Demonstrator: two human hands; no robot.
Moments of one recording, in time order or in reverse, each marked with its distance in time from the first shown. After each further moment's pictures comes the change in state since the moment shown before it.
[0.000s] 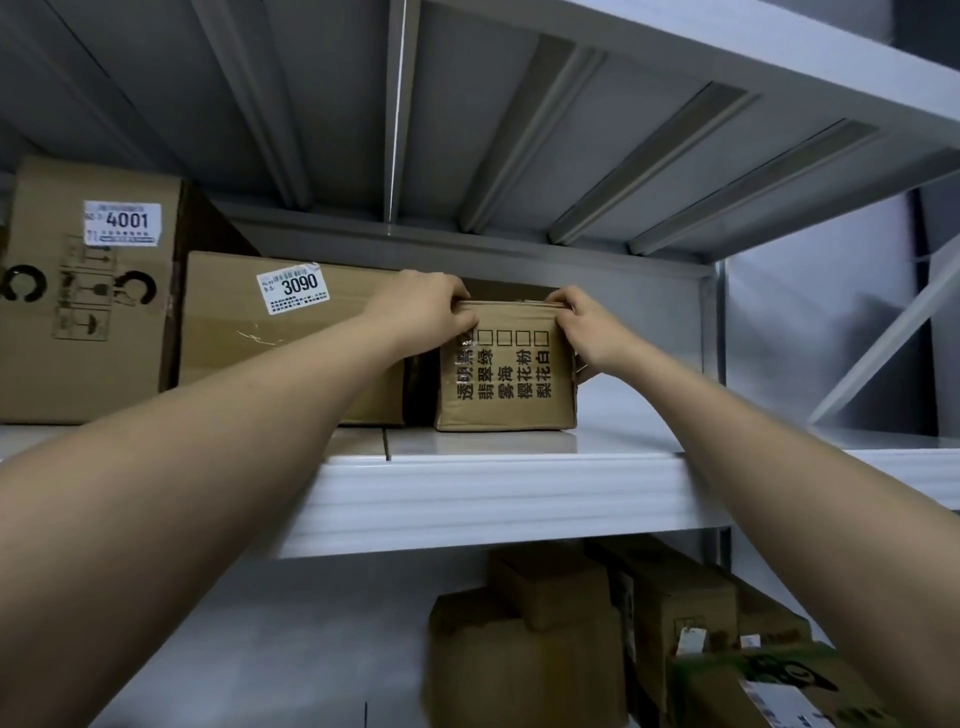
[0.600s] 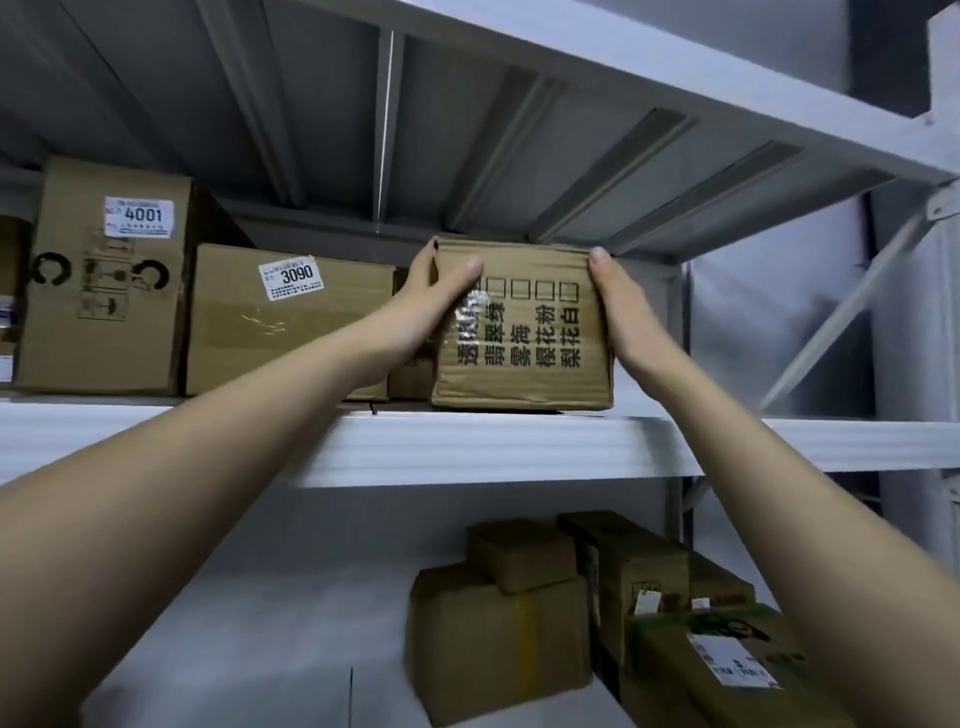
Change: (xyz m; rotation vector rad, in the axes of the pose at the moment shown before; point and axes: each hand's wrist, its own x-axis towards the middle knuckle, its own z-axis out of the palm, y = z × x) left_hand -0.072 0.053 -0.039 -1.122 -0.119 -0.234; right_hand -0.088 -0.006 -0.039 0.411 0.246 -0.249
